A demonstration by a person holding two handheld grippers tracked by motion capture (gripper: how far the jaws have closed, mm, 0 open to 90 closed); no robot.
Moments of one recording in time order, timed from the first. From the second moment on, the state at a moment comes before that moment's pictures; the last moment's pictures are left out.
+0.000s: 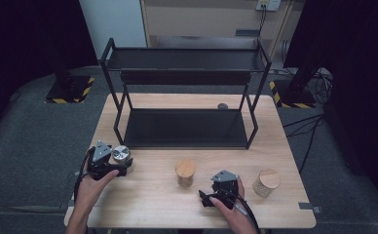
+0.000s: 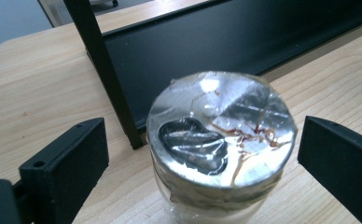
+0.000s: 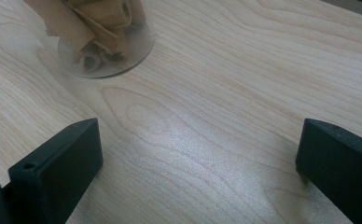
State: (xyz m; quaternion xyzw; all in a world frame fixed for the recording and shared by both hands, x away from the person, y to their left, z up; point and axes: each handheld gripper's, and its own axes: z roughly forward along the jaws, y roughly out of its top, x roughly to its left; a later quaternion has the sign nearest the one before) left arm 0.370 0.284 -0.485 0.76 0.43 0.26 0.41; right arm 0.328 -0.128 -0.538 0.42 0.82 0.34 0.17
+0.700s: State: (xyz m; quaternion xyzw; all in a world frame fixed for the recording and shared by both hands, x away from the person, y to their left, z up) left arm 0.371 0.279 -0.503 0.77 0.42 0.26 0.40; right arm 0.328 -0.128 -0.538 0.42 0.82 0.34 0.17
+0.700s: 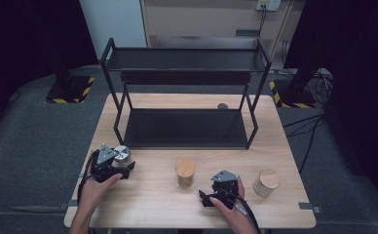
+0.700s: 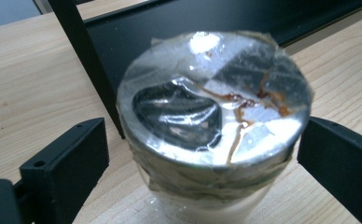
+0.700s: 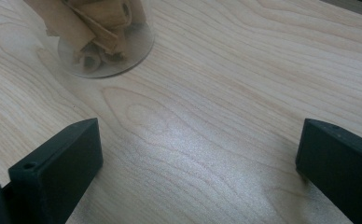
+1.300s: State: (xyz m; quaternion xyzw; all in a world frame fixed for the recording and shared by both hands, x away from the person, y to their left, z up) left arm 0.372 0.278 -0.516 0.76 0.42 0.26 0.41; right arm 0.328 -0.128 -0.538 0.42 0.82 0.34 0.17
